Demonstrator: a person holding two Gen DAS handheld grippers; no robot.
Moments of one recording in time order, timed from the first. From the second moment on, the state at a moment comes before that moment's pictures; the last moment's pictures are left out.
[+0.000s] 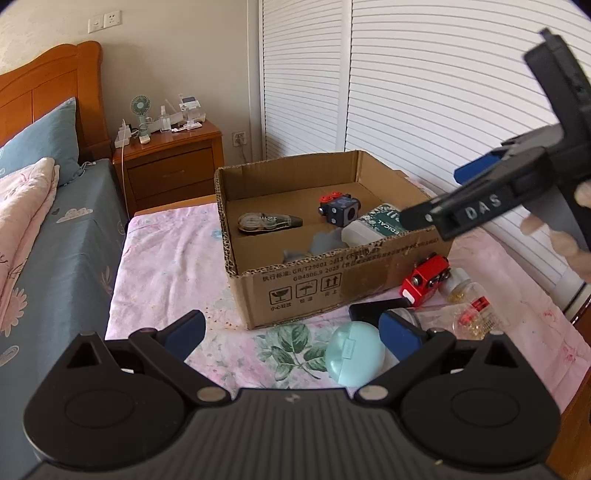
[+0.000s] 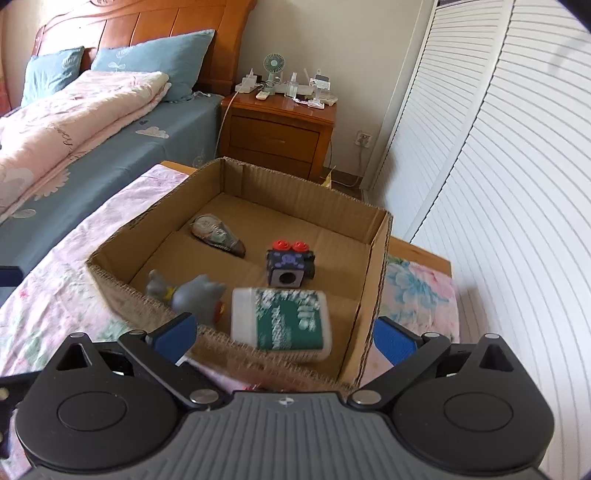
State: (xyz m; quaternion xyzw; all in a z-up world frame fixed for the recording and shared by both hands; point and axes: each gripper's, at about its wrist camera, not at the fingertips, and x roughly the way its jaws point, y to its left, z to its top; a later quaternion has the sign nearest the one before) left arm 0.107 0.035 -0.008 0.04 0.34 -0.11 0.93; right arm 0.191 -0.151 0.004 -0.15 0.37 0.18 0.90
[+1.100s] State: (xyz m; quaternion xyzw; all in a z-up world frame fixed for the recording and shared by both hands) left arm 0.098 -0.025 -0.057 0.11 0.43 -0.17 0.88; right arm 0.103 -0.217 -0.107 -0.09 0.42 0.10 0.90
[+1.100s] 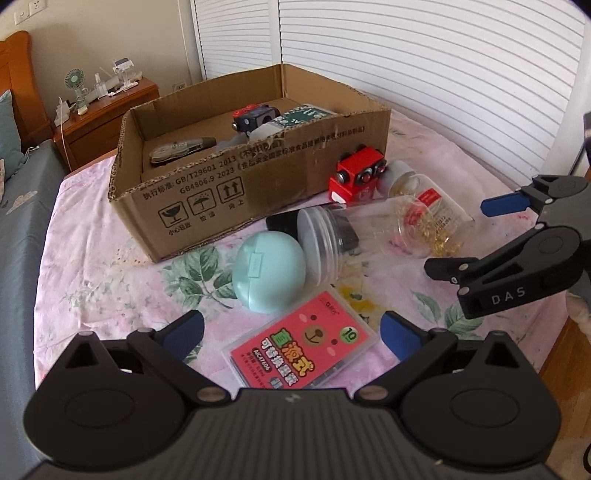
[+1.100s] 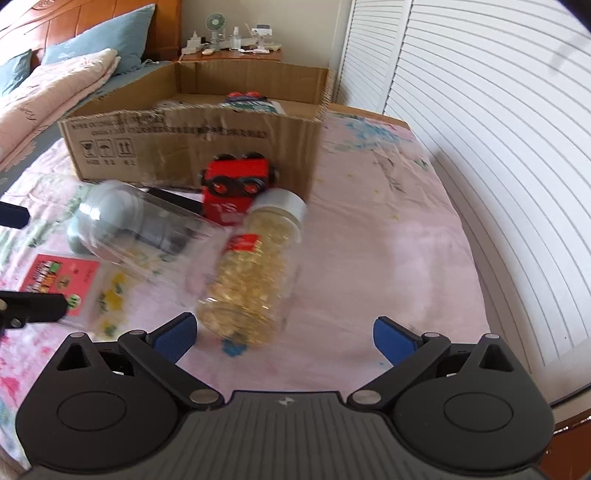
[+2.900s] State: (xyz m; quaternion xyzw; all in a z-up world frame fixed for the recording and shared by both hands) left arm 0.081 -0.005 -0.089 0.01 0.43 -0.04 0.90; right arm 0.098 -0.276 -0.113 -0.05 0.42 0.08 0.90
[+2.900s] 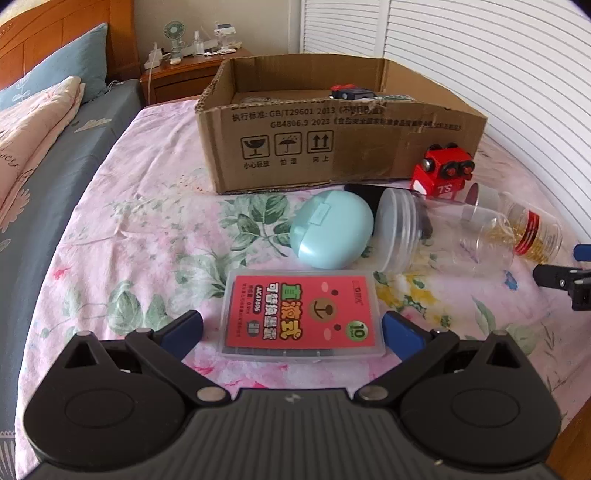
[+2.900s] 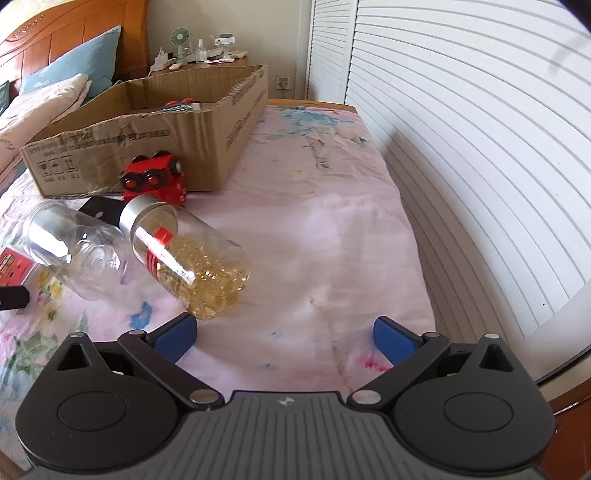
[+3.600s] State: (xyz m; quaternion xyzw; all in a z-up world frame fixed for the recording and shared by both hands) left arm 0.082 0.020 -0.087 0.00 0.41 -0.02 0.91; right arm 0.066 -0.208 -0.086 -0.05 0.42 0.22 0.88
